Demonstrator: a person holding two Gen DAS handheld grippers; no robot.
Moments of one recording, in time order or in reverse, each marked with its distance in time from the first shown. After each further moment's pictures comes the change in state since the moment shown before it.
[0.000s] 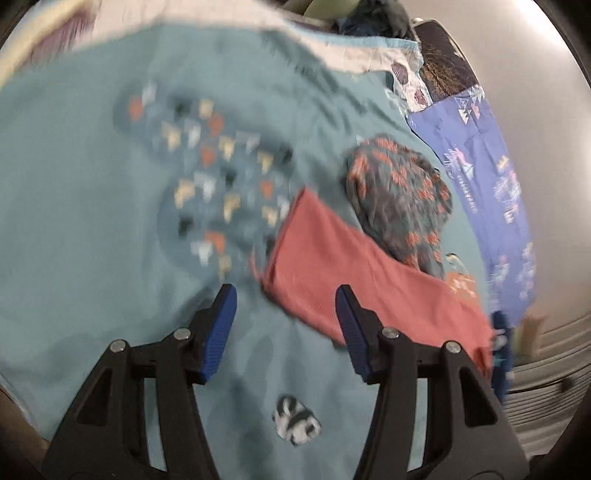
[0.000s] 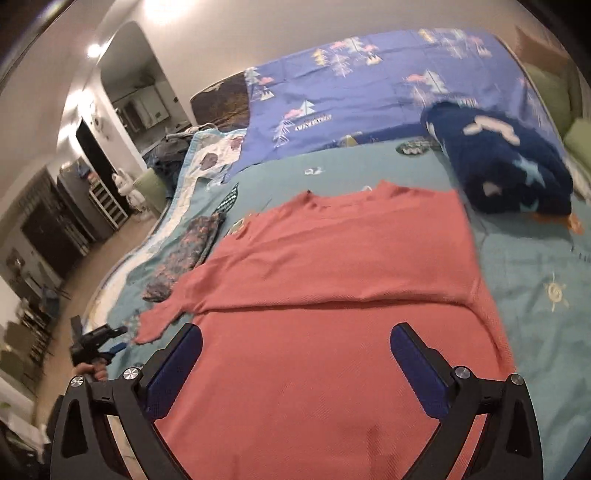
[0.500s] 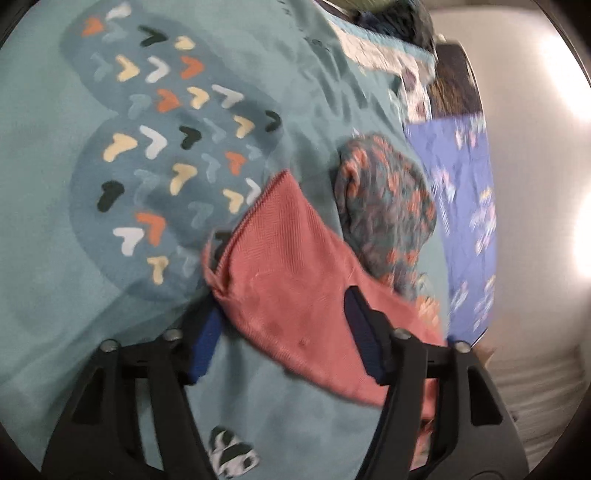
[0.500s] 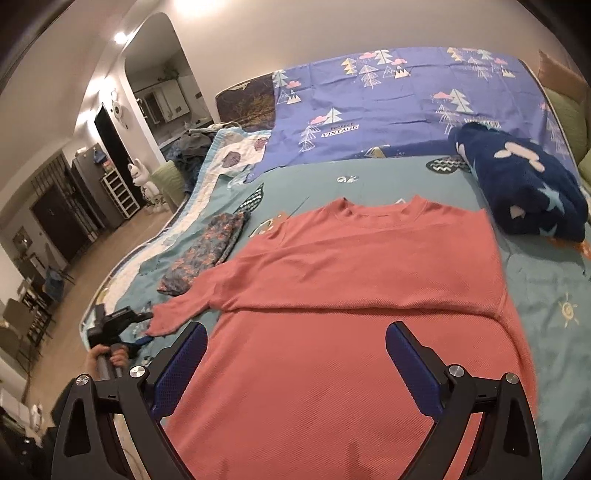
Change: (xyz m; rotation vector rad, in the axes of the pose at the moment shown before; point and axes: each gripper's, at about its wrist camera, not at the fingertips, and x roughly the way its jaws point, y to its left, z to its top) left arm 0.040 0.001 0.014 -0.205 0.046 -0.150; right arm -0.007 0.025 -0.007 -0.023 -0.017 0.069
